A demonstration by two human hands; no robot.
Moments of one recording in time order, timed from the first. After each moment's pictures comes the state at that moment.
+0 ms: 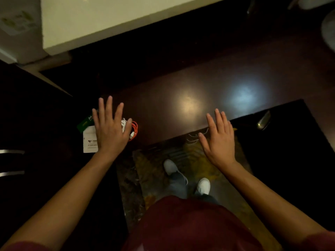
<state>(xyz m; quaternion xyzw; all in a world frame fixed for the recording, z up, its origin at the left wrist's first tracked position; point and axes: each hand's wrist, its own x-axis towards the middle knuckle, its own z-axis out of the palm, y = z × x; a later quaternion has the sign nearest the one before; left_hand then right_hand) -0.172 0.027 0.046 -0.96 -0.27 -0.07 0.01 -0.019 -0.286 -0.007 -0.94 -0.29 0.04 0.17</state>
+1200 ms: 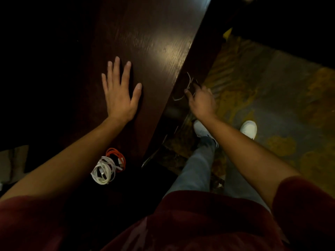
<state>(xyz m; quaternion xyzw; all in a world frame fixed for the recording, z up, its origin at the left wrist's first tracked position) 0.030 -0.001 -0.084 -0.99 0.13 0.06 -0.02 -0.035 -0.229 -0.212 -0.87 0.18 0.23 0.41</state>
